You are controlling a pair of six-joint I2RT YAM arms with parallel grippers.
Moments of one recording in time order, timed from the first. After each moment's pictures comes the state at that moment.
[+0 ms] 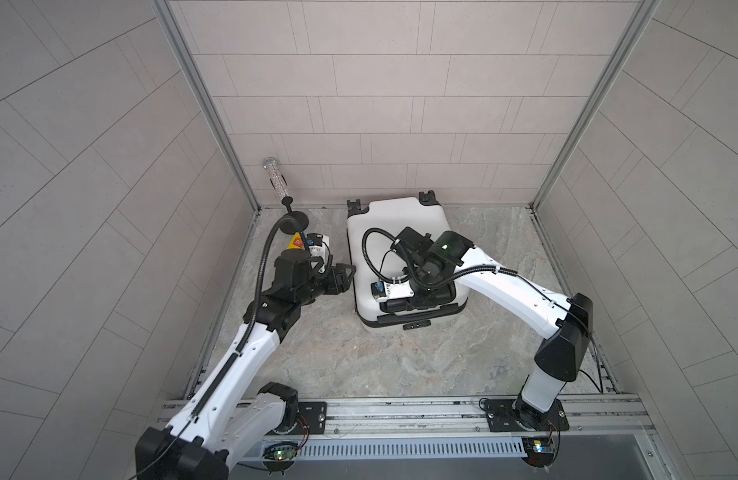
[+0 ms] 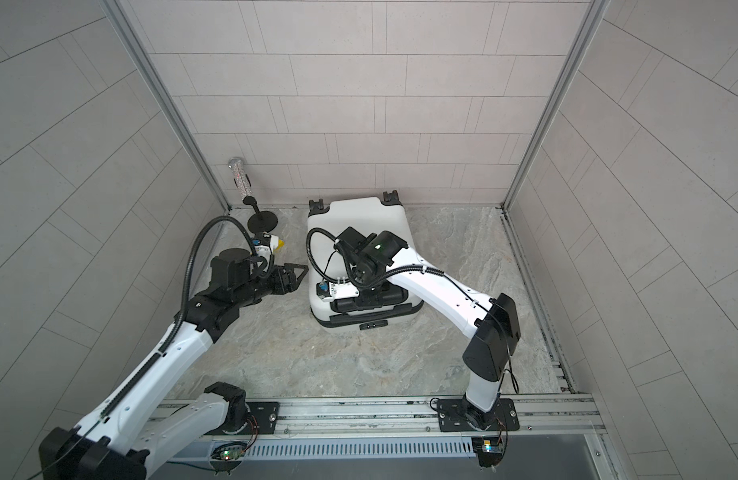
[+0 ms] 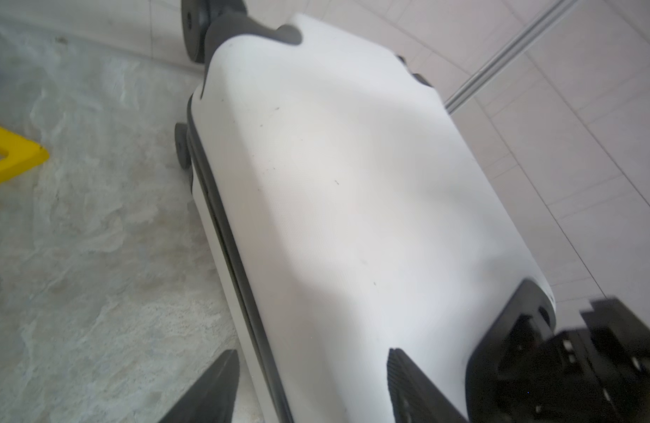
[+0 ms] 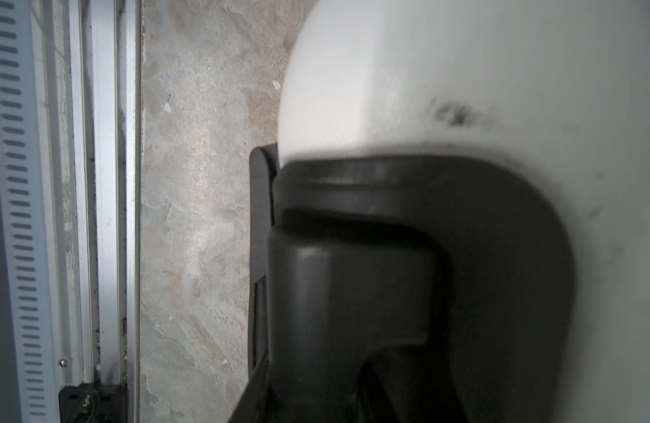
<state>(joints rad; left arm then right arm) -0.29 0.90 0.75 -0.31 0.34 -0.36 0.77 1.72 1.76 -1.33 -0.15 -0.90</state>
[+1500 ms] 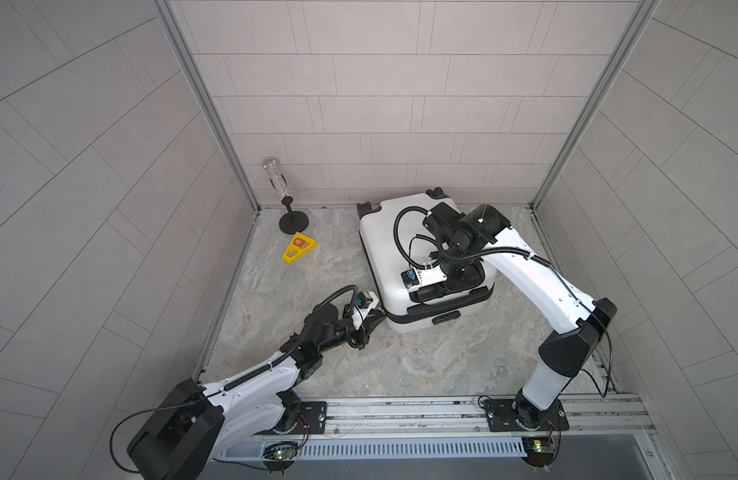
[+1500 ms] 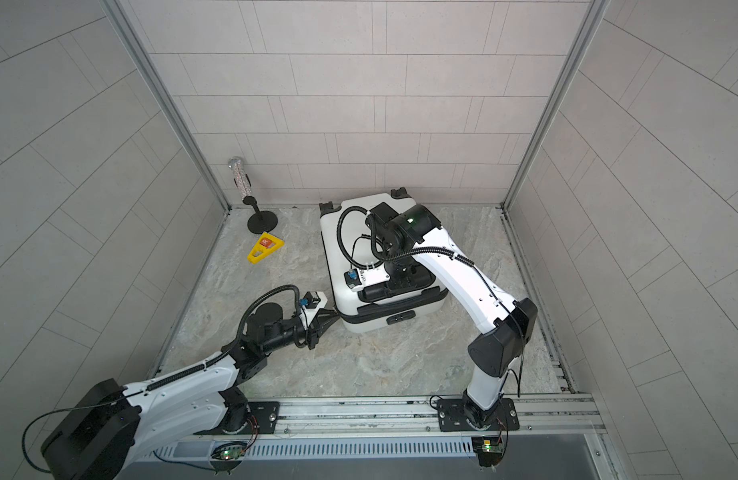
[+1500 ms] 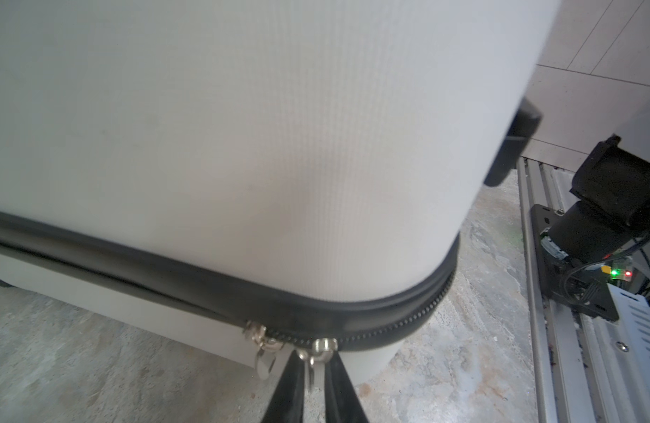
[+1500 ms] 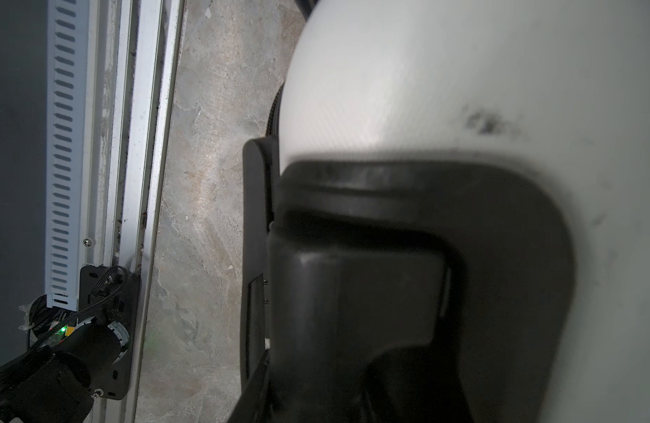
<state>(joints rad) -0.66 1.01 0.23 0.49 0.39 0.04 0.64 1.71 1.95 -1.62 -0.16 -1.16</state>
